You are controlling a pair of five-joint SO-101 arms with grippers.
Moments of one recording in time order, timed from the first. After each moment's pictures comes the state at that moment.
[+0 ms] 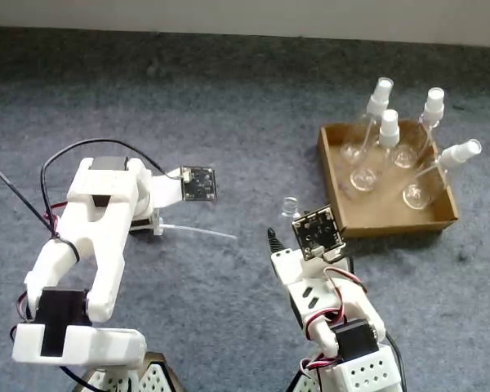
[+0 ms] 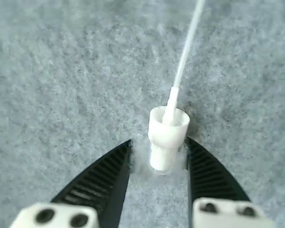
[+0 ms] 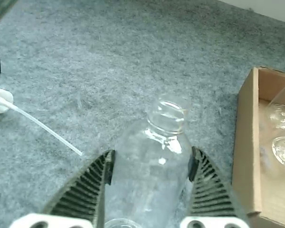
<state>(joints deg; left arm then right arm) -5.3 -4.0 31.1 61.8 -77.4 -22.3 -100.0 92.3 42.9 8.5</state>
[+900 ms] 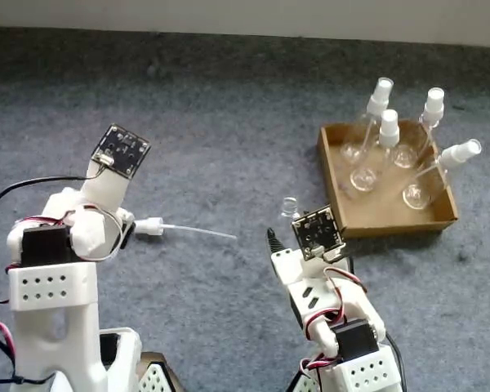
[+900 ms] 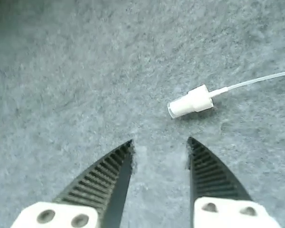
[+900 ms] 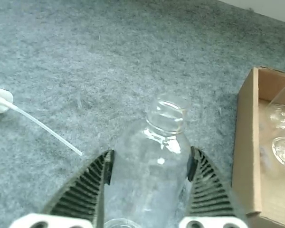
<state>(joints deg) -13.1 -51.1 41.3 77.3 -27.4 -22.3 -100.0 92.3 42.9 8.5</state>
